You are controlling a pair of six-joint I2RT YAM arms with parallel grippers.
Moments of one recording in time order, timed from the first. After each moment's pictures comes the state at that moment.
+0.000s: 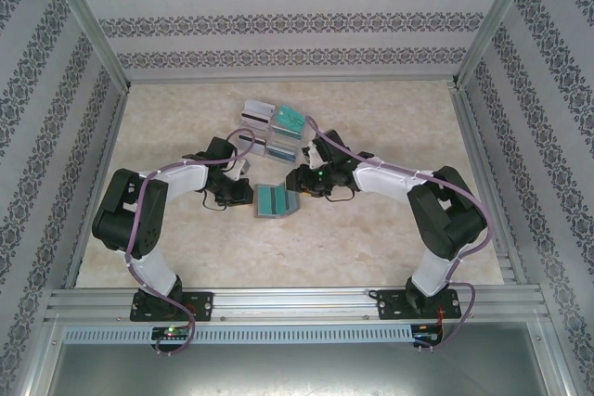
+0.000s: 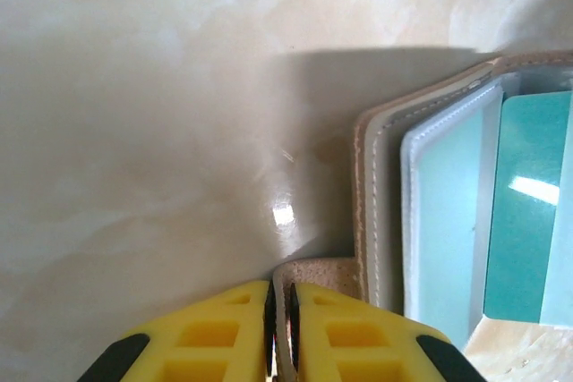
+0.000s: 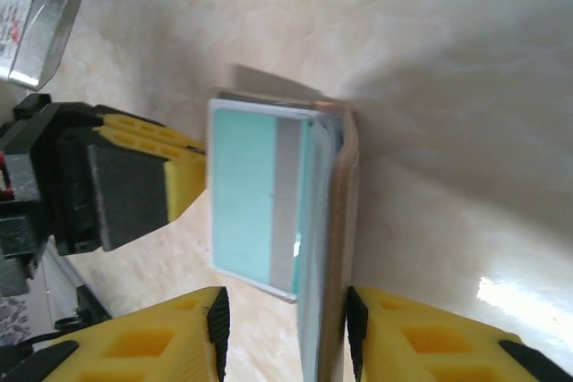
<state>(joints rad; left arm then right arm) -0.28 1.72 0.92 -0.50 0.44 -0.30 0.60 1.74 1.04 -0.25 -0.54 0.72</state>
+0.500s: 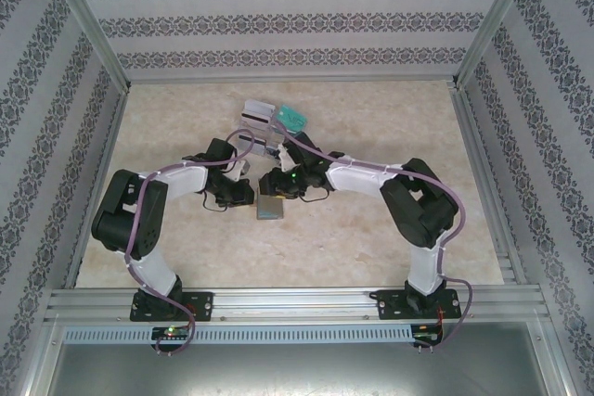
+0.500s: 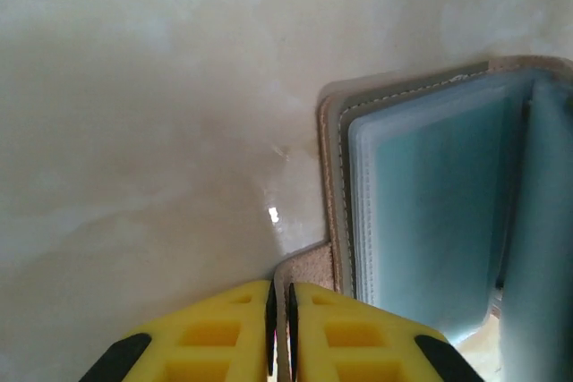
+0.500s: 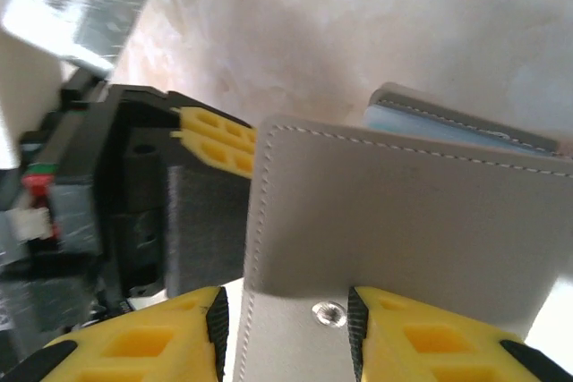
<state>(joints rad) -0.28 1.71 0.90 -0.48 0.45 -0.33 0.71 1.93 1.20 -0.21 -0.57 0.73</state>
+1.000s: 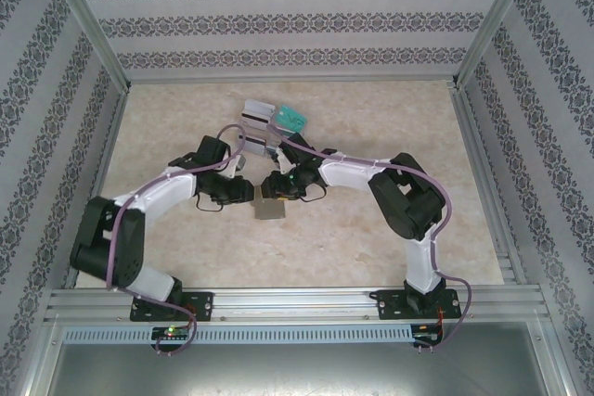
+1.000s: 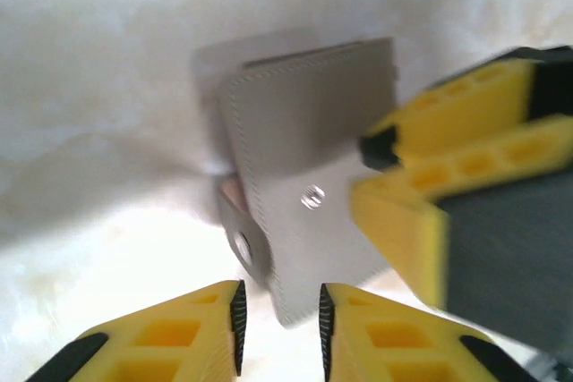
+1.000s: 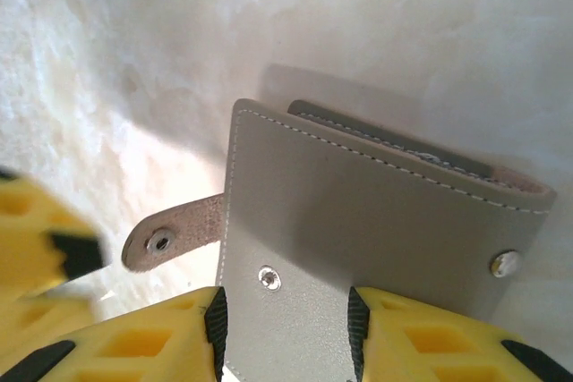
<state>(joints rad) -0.30 1.48 0.87 -0.55 0.46 -0.37 0.71 2.01 1.29 -0.33 -0.52 0.64</state>
